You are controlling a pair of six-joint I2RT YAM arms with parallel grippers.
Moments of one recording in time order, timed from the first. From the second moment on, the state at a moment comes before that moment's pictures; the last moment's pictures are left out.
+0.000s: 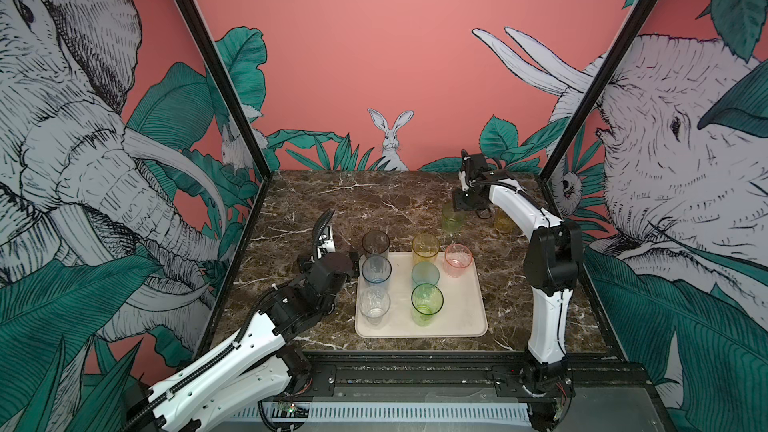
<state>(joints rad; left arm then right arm) -0.83 0.79 0.70 -0.51 -0.74 -0.48 0.28 2.09 1.86 -0.87 0.02 0.16</state>
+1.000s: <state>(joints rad) -0.83 0.79 0.70 -0.51 -0.72 -0.51 0.25 2.16 1.87 -0.84 -0.01 0.19</state>
